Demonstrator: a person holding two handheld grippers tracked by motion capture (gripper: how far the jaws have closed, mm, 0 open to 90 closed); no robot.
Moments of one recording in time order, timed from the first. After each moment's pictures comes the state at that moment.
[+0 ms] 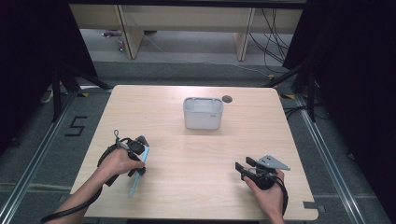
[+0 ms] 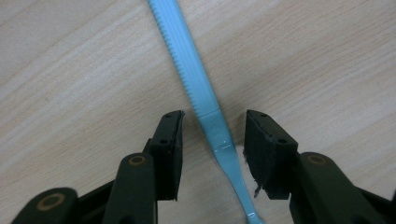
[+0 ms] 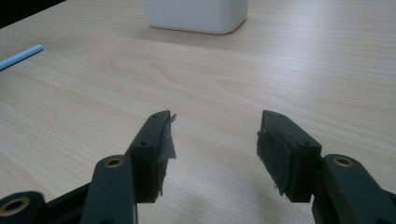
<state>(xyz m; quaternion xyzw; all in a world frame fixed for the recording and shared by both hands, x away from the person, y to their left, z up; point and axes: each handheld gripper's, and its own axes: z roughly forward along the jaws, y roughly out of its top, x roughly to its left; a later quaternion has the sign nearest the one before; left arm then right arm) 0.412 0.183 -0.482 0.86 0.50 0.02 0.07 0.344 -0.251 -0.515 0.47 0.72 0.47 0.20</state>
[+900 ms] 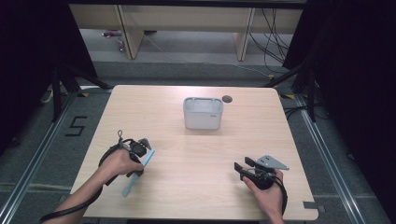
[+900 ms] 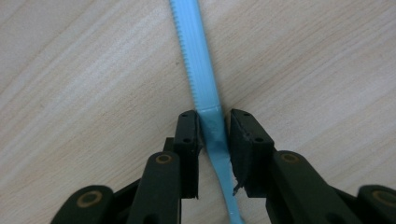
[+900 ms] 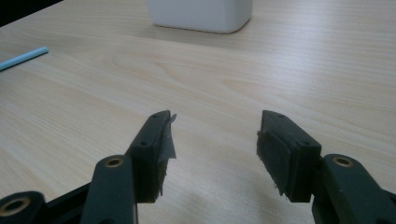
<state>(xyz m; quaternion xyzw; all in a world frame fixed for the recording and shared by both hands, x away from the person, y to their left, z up) 0.408 0.178 -0.482 0.89 0.45 0.02 0.05 0.341 -0.246 -0.513 0.49 0.71 0.47 0.17</state>
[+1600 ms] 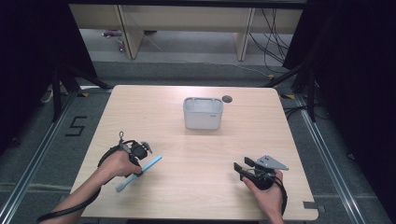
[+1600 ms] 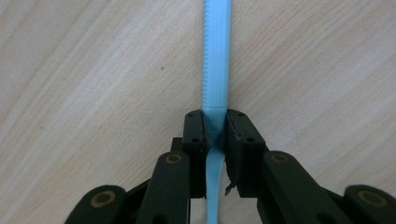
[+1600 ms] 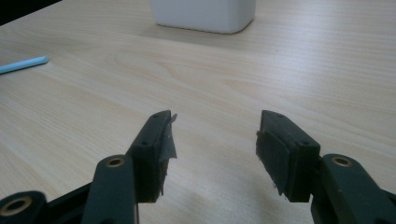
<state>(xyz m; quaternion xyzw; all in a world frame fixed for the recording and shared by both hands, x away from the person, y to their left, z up) 0.405 0.178 -0.480 0.92 0.38 0.02 0.05 0.345 -0.247 -0.516 0.46 0.72 0.48 0.19</state>
